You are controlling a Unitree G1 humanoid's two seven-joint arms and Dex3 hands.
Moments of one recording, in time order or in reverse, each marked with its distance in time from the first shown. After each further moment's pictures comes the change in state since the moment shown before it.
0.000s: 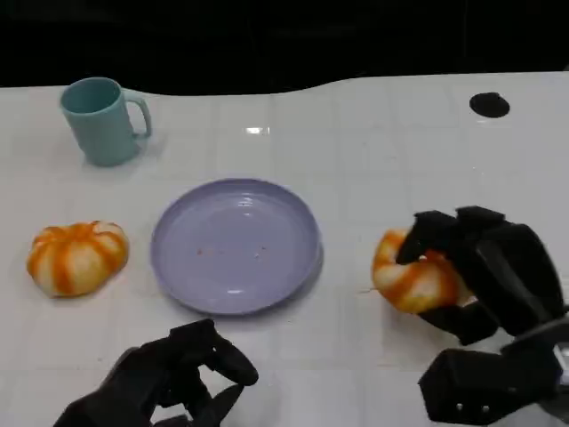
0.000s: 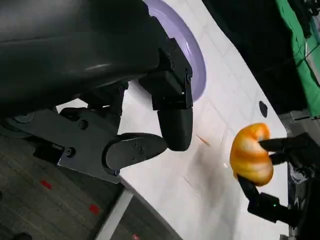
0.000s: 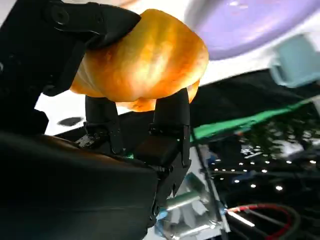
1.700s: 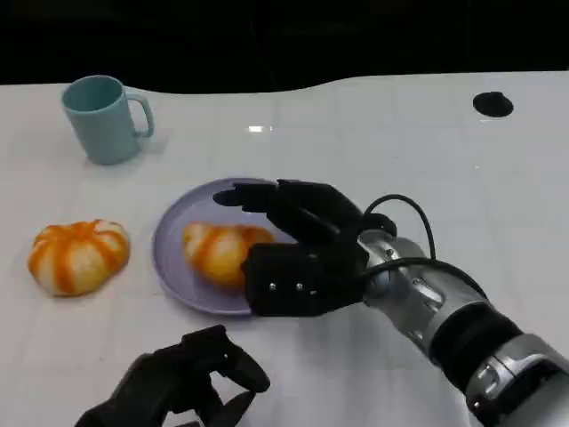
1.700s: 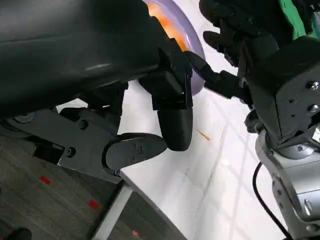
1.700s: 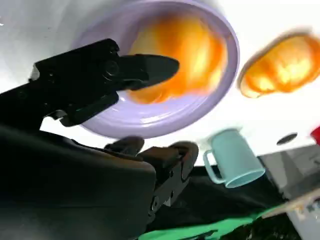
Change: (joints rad) left arm 0.010 -0.024 -0.029 0.010 0.025 -0.015 0.008; right arm -0.584 0.396 0.194 0.660 0.085 0.123 0.375
